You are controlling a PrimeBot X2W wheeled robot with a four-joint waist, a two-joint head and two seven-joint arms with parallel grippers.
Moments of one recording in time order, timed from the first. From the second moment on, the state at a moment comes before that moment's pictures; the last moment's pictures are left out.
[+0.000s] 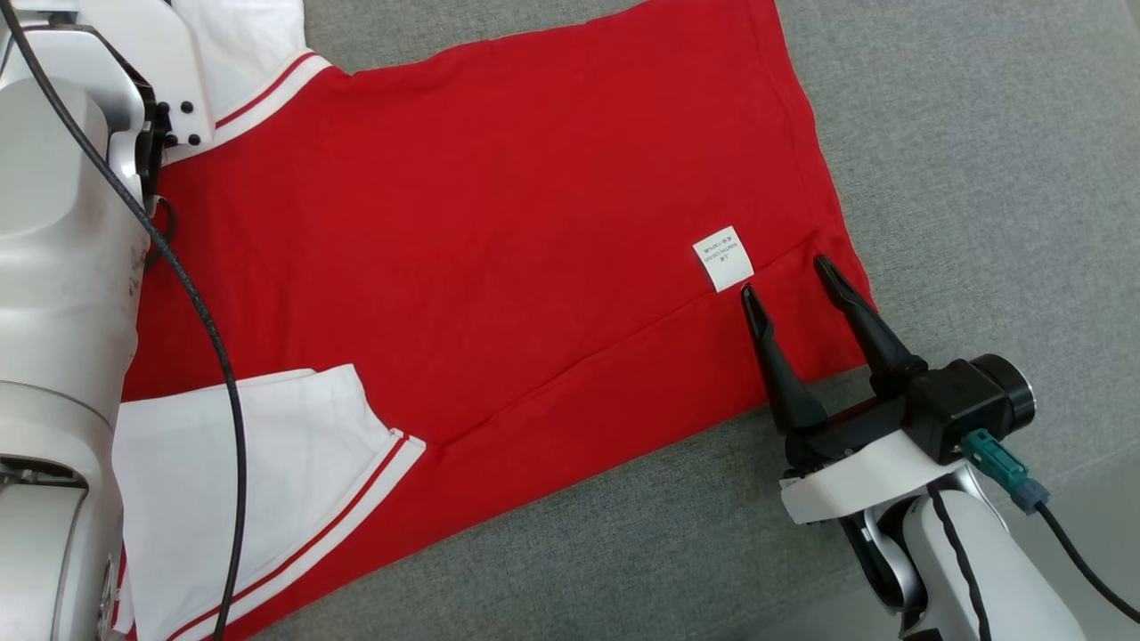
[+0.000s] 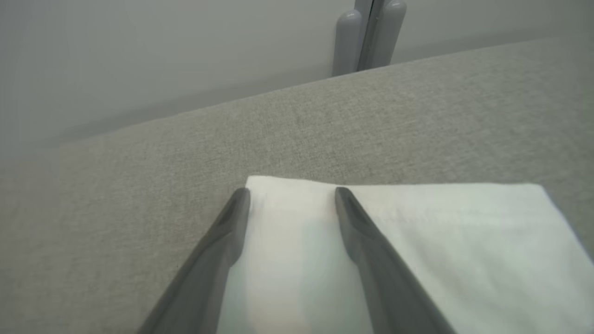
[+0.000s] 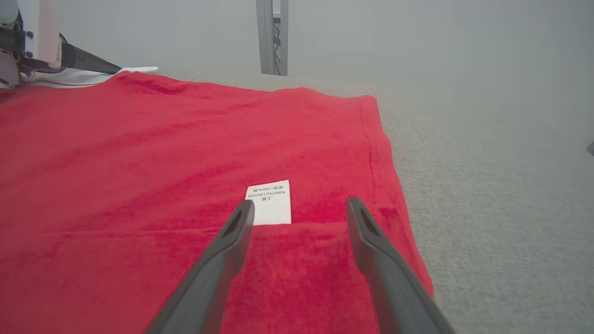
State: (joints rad) left arm -1.31 0.19 -0.26 1.27 -0.21 0.09 0.15; right arm -0.34 -0.10 0.33 0.18 0.18 0.13 -0.26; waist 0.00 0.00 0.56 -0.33
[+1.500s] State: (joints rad) left arm -1.32 0.07 -0.35 1.15 -0.33 -0.13 -0.07; right arm -1.14 -0.30 0.43 0.95 0.53 0.13 0.24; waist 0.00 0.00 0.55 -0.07
